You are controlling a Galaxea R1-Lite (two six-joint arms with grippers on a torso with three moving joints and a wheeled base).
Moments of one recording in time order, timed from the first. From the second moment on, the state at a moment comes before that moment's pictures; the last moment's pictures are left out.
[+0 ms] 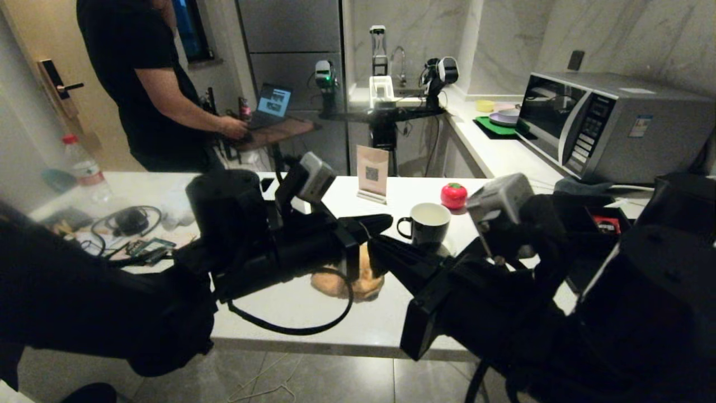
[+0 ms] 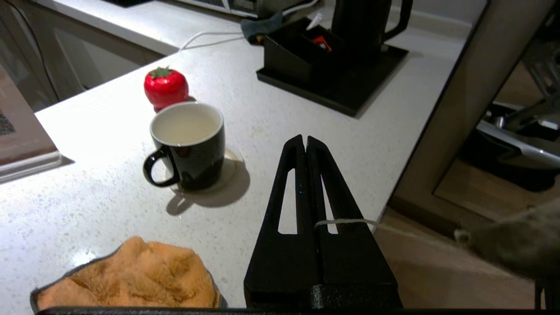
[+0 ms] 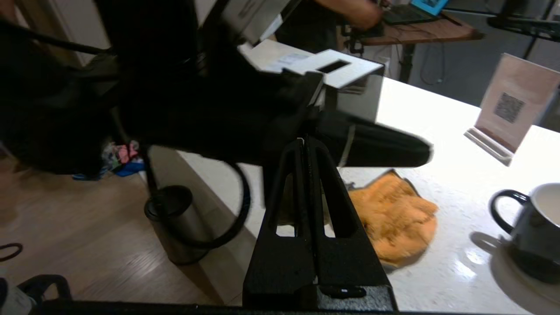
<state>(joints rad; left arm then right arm) -0.61 1.83 -0.75 -1.07 -0.43 -0.05 1.05 1.64 -0.66 -1.09 -0.24 0.03</state>
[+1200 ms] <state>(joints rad) -0.60 1.77 -0.75 -1.07 -0.41 -0.06 1.04 1.67 -0.67 -1.11 -0.25 0.03</state>
